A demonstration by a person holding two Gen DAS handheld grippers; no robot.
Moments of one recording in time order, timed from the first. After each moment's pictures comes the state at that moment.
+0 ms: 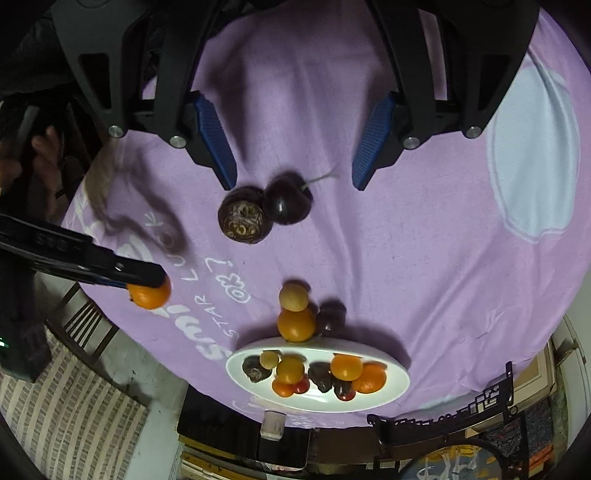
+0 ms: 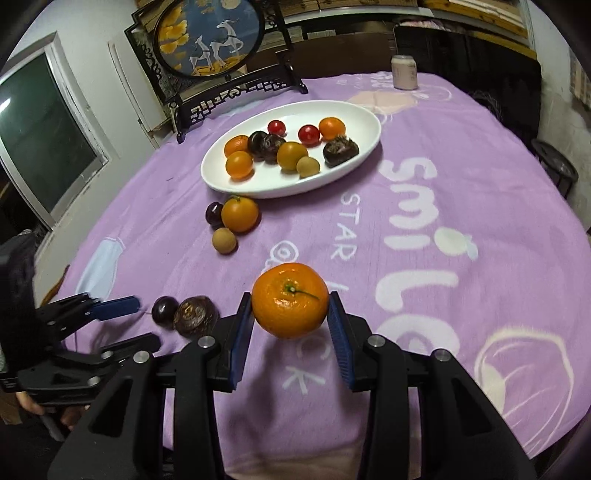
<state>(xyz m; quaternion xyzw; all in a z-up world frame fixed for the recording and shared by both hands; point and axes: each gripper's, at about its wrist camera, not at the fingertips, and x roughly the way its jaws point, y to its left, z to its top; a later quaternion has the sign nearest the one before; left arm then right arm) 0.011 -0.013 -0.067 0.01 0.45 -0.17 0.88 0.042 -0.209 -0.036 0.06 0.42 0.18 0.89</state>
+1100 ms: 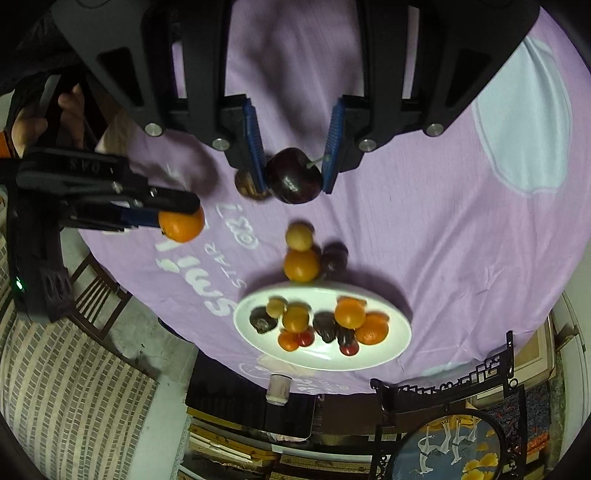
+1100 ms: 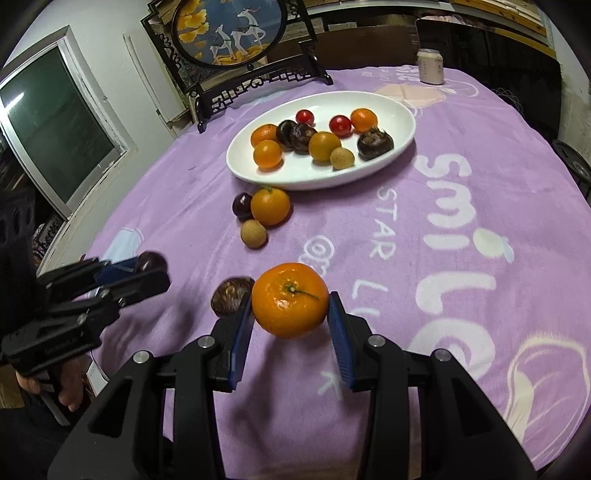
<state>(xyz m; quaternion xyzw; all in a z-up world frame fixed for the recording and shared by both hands) 0.029 -0.008 -0.032 -0.02 0.40 -0.18 0.90 0.053 -0.189 -0.037 0.06 0.43 0.22 0.87</state>
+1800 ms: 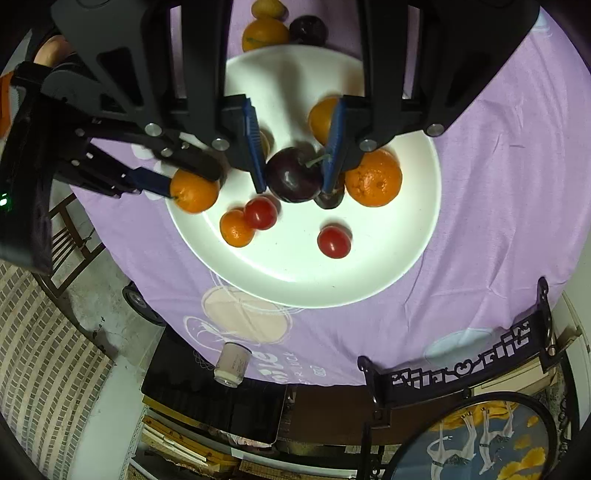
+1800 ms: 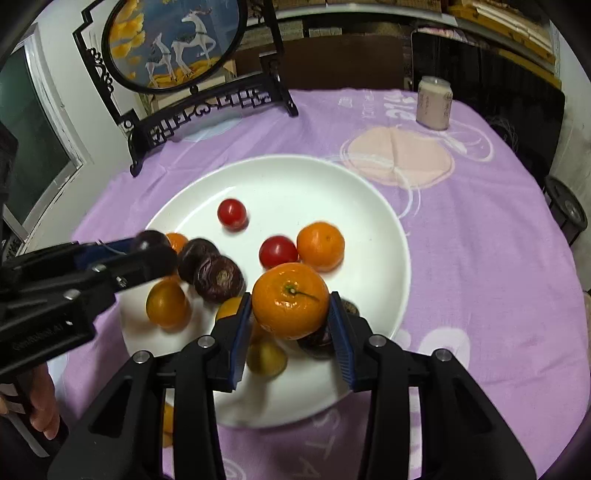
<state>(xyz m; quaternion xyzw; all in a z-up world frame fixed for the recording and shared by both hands) 0.242 -0.037 -0.004 -0.04 0.43 -0.13 0.89 0.243 -0.183 -0.020 0.01 0.42 0.17 0.89</state>
